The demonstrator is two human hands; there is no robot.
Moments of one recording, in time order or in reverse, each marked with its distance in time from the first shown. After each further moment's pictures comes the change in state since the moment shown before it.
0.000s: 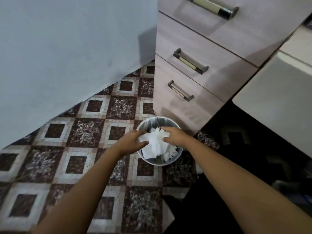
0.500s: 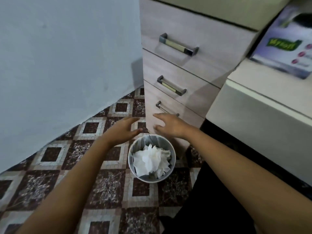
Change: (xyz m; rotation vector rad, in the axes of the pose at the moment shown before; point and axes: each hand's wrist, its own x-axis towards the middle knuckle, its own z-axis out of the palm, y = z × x) left_hand -0.002 0.068 -0.091 0.112 0.206 0.131; right_hand -0.048 -0.047 -0.093 -0.256 0.266 -0.290
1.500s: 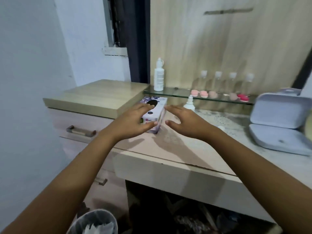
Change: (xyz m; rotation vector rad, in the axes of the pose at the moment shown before) left_hand 0.013 0.362 -0.098 0.057 0.287 0.807; right_hand -0.277 0.059 -0.245 -0.243 0.722 0.161
